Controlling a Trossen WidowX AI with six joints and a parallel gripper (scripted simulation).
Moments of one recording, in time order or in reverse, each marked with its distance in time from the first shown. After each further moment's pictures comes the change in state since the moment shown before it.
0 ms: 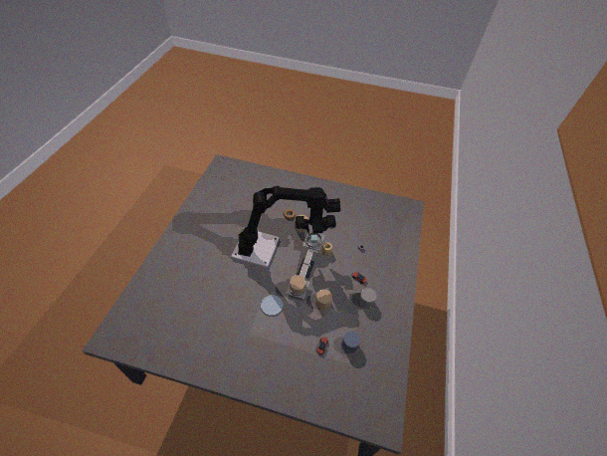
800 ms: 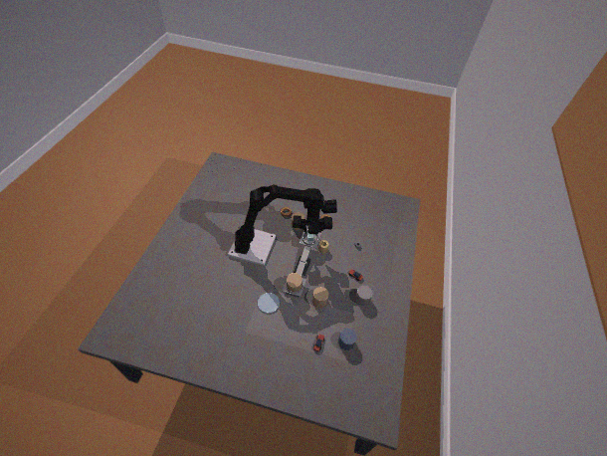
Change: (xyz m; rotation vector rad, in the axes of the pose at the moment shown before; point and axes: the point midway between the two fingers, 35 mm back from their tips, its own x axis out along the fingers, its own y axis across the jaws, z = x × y) arm 0.015 0.003 0.006 0.110 0.001 0.011
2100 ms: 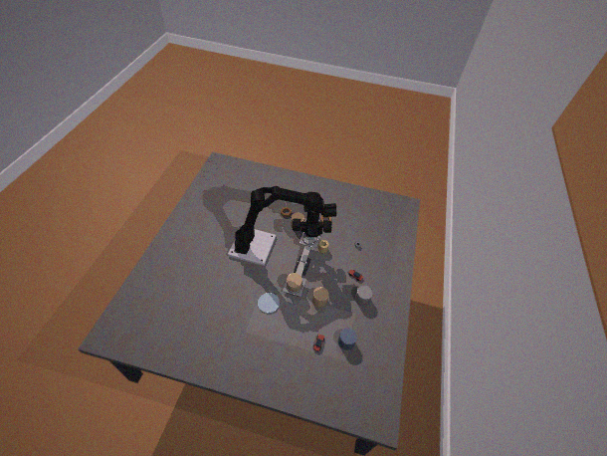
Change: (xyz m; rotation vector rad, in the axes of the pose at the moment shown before) arm 0.023 -0.002 0.000 0.001 -0.003 -0.019
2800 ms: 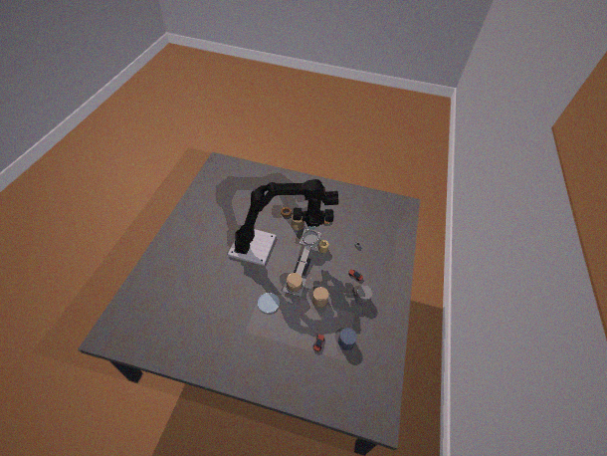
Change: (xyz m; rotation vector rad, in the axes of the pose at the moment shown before) arm -0.078 0.000 0.000 -0.001 0.002 0.010
